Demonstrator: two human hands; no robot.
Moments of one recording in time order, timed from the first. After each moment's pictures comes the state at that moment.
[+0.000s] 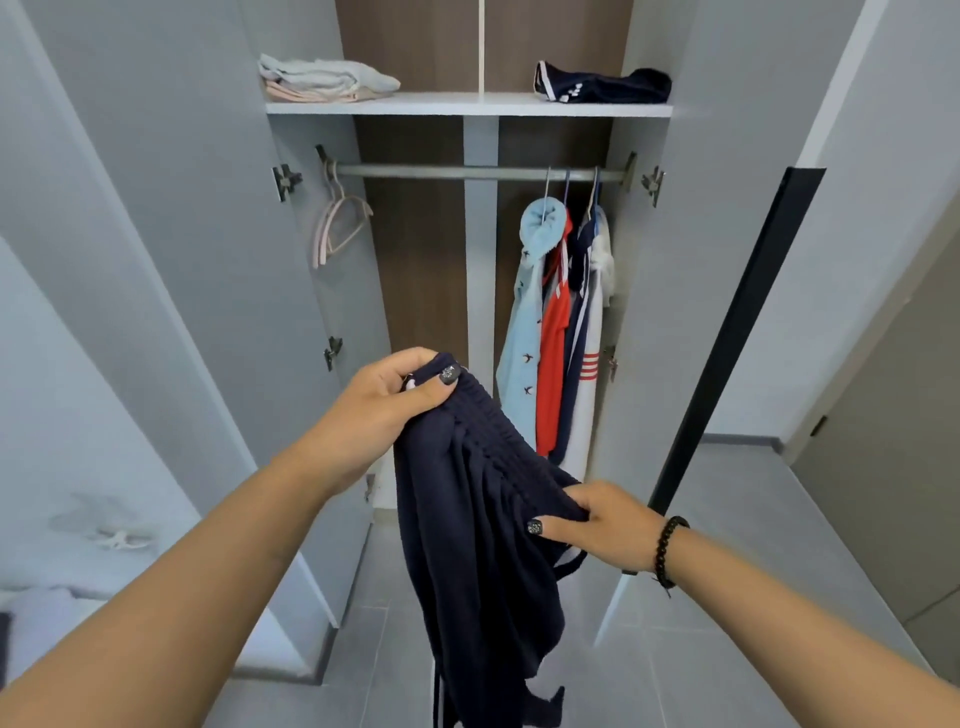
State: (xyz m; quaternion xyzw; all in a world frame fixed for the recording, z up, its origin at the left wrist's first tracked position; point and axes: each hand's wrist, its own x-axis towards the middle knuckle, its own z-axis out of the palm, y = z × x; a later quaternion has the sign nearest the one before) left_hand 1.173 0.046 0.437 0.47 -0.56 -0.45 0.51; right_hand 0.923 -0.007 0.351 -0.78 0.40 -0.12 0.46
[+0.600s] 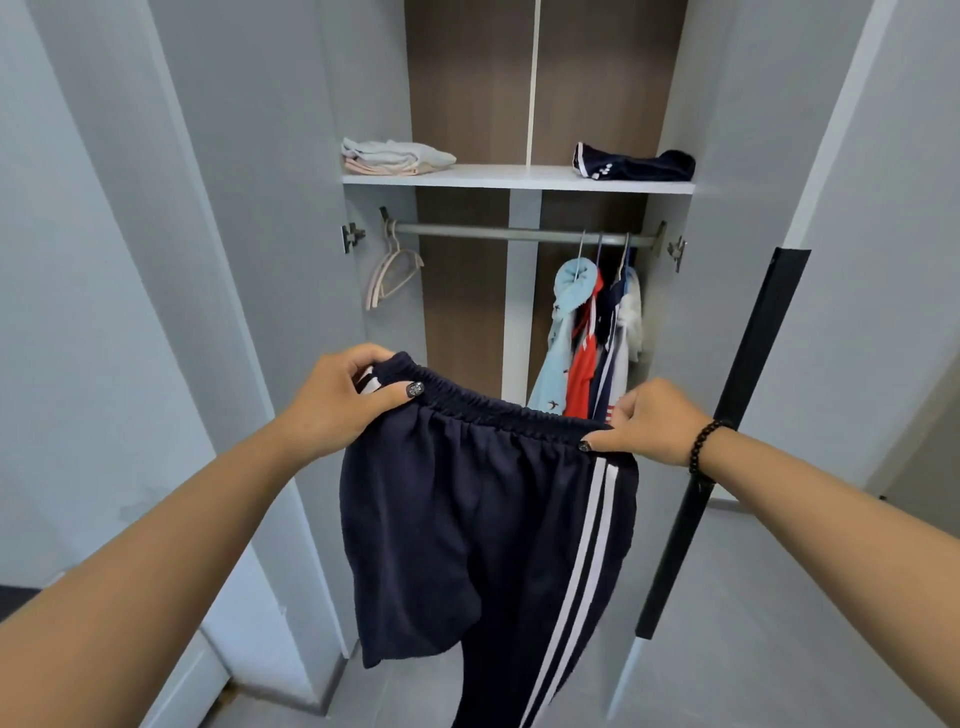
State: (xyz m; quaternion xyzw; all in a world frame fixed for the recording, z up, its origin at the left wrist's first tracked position) left_hand 1.196 0.077 0.481 0.64 -0.59 -0.14 0.48; right_hand 0.901 -0.067 0.470 -0.85 0.46 -0.15 0.19
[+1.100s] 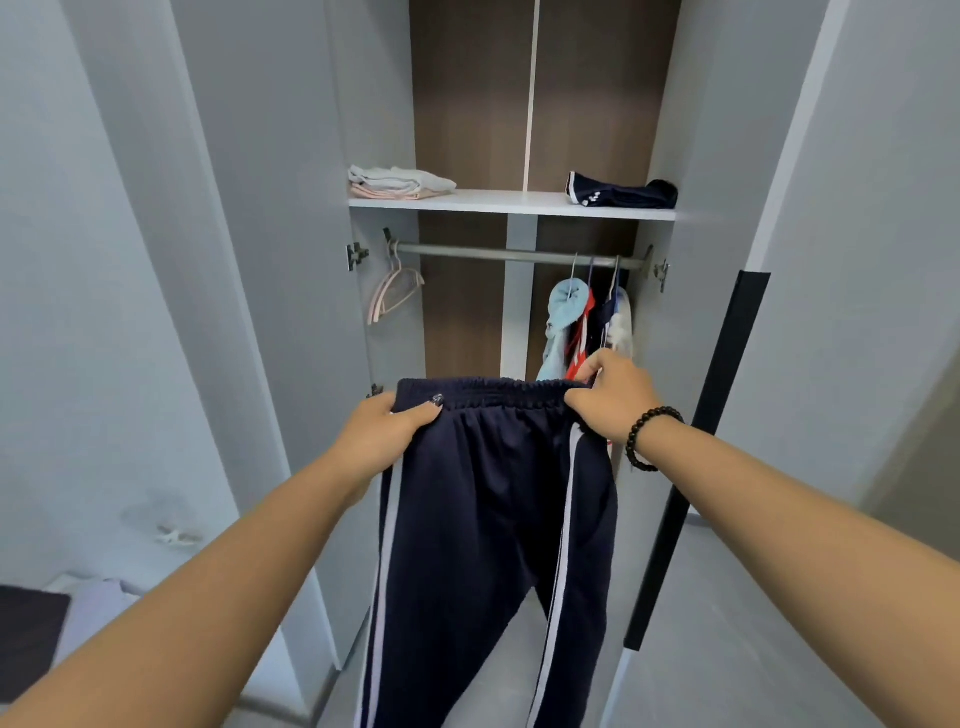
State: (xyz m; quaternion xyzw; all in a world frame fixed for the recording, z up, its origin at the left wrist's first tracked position) left_hand 1.141 0.084 0.467 0.67 -0.42 -0.32 0.53; right_hand 0.920 -0.047 0.492 -0.76 0.50 -0.33 0.24
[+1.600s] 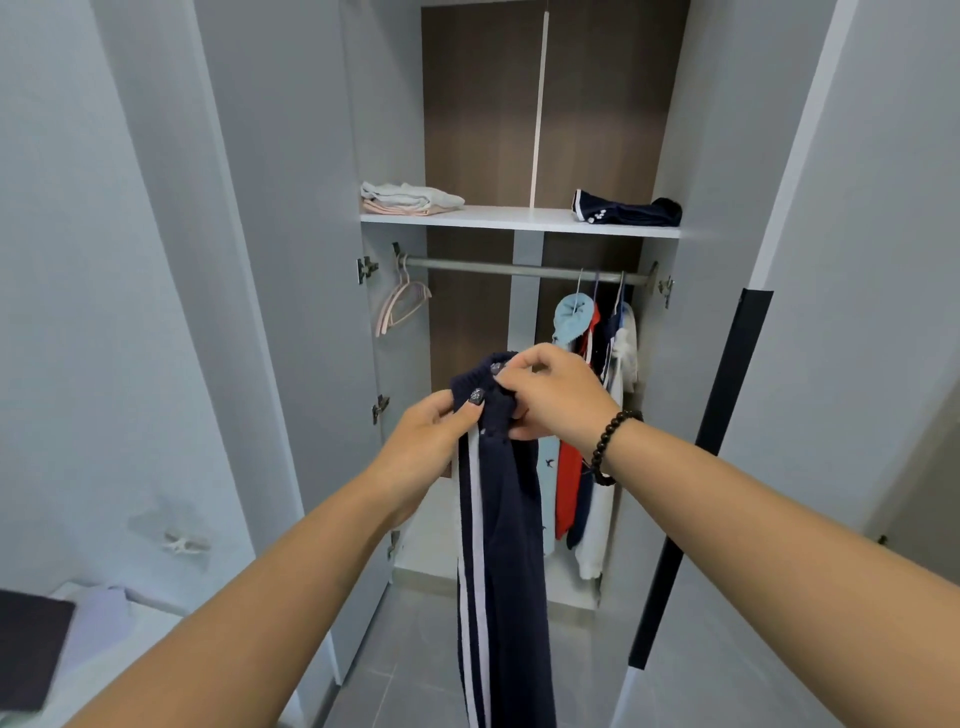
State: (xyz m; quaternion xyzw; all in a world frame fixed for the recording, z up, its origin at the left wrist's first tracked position) left_hand 1.098 0.097 0.483 0.53 -0.48 -0.39 0.58; right_hand 0.964 0.026 0.536 -0.71 0.38 -0.35 0.49
